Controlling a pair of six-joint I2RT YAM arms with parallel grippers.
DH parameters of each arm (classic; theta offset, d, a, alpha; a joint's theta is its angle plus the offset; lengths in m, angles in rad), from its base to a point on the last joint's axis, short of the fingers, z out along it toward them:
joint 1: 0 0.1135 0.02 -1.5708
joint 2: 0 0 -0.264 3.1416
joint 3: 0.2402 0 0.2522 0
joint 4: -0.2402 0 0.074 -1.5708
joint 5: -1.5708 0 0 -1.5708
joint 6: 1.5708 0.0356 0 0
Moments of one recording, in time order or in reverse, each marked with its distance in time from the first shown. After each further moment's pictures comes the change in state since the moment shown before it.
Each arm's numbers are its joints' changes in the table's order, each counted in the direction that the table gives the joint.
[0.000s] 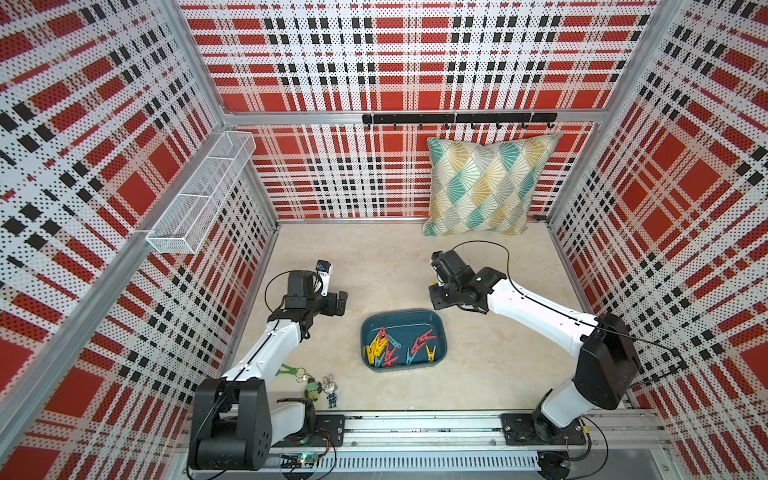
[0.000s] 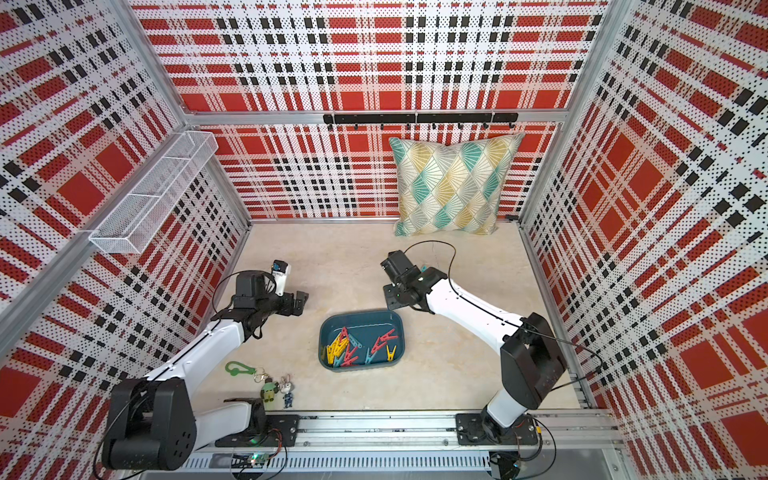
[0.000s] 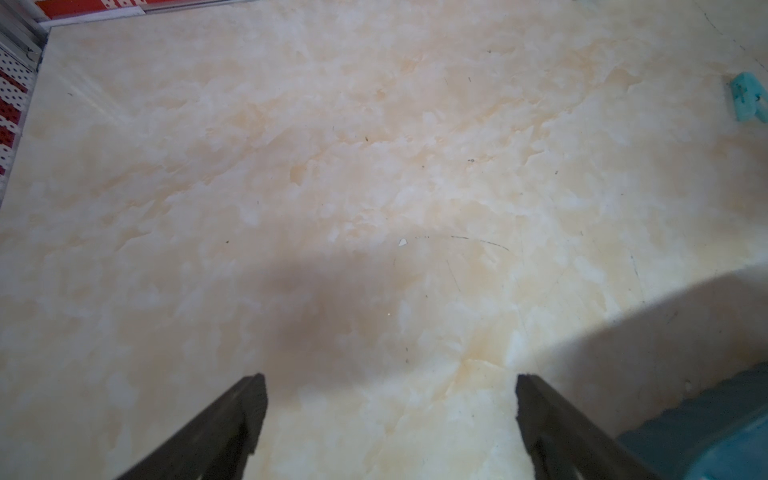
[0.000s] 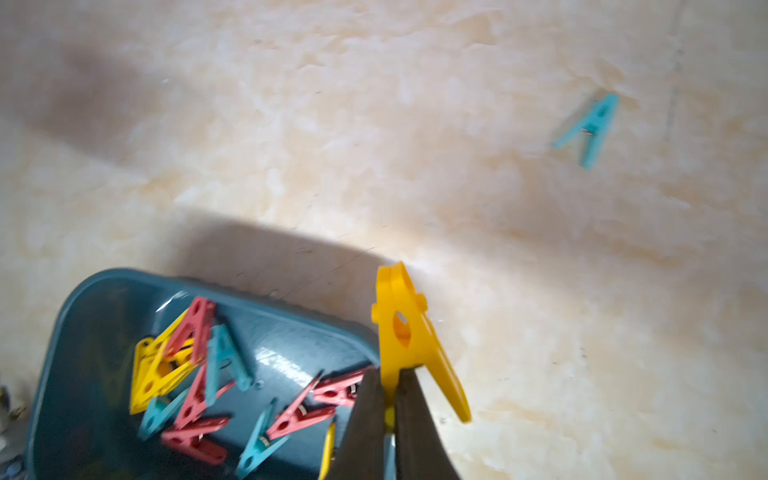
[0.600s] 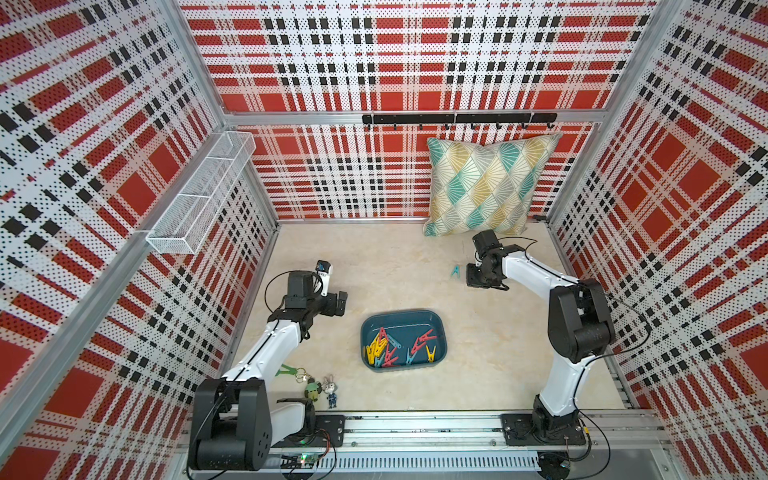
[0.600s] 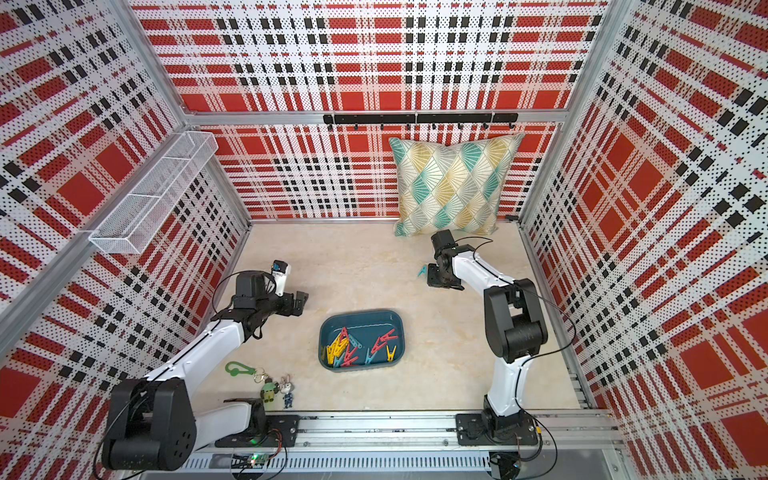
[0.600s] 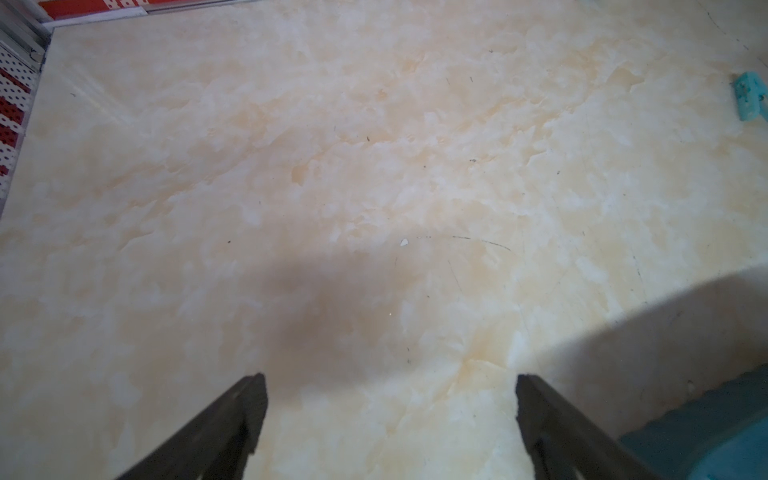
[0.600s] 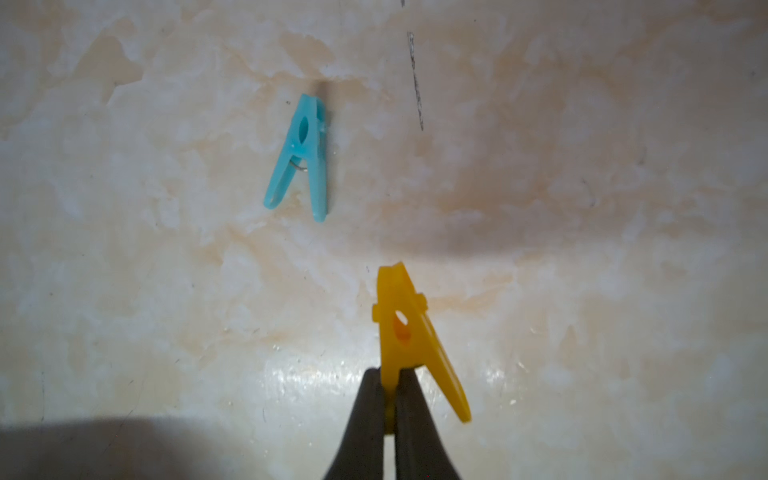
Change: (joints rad) left arm 0.000 0.000 0.000 0.000 0.004 0.000; right arm -0.390 0.318 0.151 -0.019 0.097 -0.051
